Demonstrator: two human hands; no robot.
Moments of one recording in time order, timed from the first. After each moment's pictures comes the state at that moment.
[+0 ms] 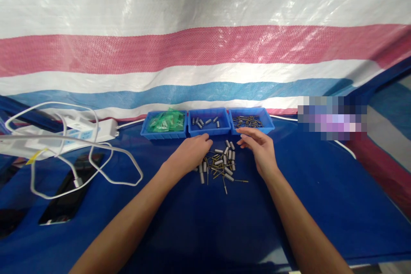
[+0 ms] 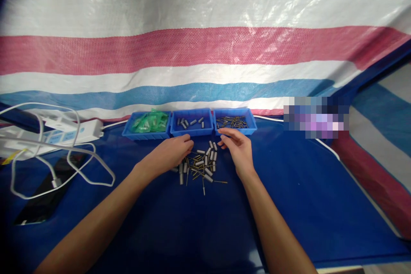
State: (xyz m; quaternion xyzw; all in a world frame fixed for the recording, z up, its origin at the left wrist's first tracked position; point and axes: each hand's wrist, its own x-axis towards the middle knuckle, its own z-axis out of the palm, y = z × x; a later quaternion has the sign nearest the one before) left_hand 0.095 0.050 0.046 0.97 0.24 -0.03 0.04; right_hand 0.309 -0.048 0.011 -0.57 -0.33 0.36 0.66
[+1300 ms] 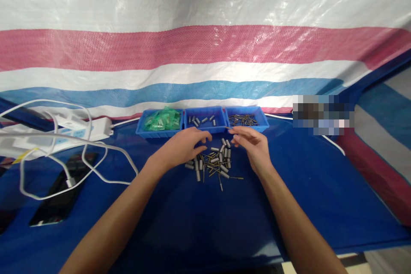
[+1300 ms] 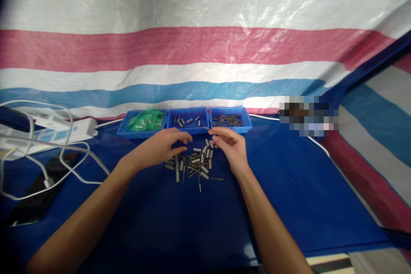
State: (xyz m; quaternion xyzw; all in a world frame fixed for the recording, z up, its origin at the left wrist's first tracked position) left_hand 0.085 0.065 0.067 0.95 0.21 0.08 0.22; right_hand 0.307 -0.052 0.012 -0.51 -0.38 0.38 0.67
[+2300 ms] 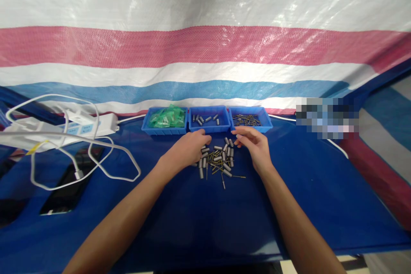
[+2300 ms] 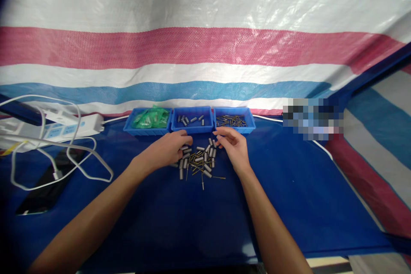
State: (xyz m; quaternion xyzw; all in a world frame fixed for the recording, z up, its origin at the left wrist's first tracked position) left_hand 0.087 0.051 0.057 0.96 0.26 -0.02 0.10; right_hand 0.310 -0.049 0.003 -0.54 -0.40 0.37 0.64
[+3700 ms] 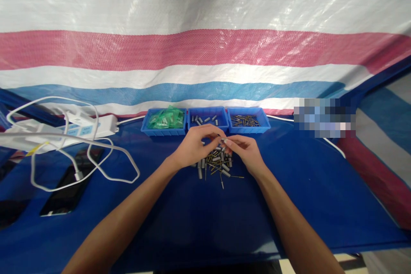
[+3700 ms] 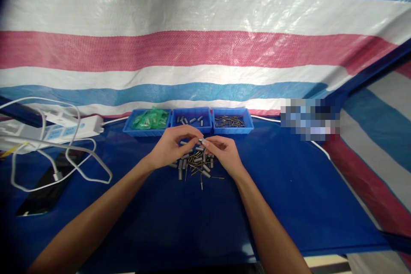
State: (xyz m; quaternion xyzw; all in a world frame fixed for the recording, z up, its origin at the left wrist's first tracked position) left_hand 0.107 0.041 0.064 0.82 0.17 0.33 0.43; right_hand 0.290 -0.052 0.013 -0.51 -0.43 0.46 0.58
